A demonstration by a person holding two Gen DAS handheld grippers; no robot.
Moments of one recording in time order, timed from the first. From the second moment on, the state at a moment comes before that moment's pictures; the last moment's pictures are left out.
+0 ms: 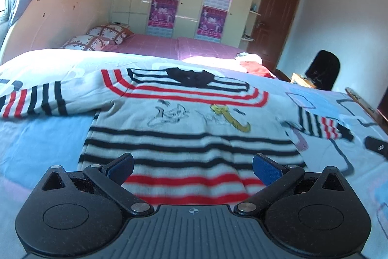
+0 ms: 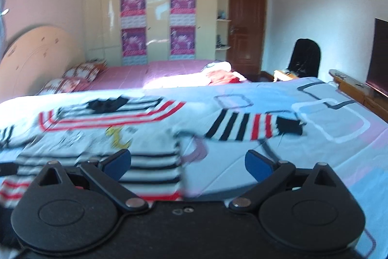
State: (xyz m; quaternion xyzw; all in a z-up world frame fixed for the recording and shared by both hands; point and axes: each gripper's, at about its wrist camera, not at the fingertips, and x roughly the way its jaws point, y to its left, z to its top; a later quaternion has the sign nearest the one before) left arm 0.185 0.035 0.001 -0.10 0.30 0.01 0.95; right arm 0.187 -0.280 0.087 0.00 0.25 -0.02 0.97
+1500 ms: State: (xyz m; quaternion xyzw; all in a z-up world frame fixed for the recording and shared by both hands) left arm 0.338 0.072 -0.061 -0.07 0.39 0.12 0.91; right arm 0.437 -0.446 -0.009 0.13 0.26 -0.13 0.95
